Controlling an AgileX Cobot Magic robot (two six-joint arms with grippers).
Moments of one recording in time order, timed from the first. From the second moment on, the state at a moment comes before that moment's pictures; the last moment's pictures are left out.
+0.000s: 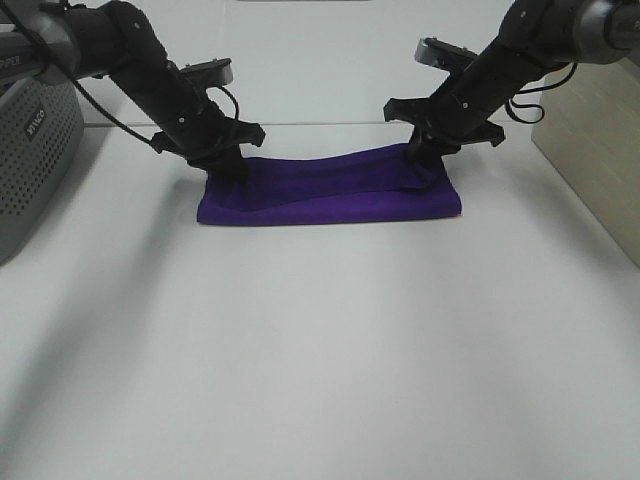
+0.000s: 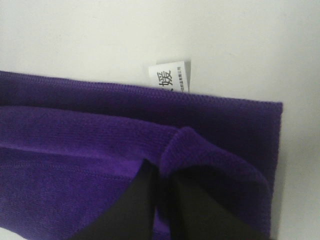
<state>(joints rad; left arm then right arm) -0.23 2.57 -2.20 -0.48 0.96 0.31 0.15 2.42 -1.93 0.43 0.76 -0.24</state>
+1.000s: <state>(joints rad) -0.11 2.58 -2.39 -0.45 1.21 0.19 0.15 2.22 -1.95 0.27 1.13 -0.15</state>
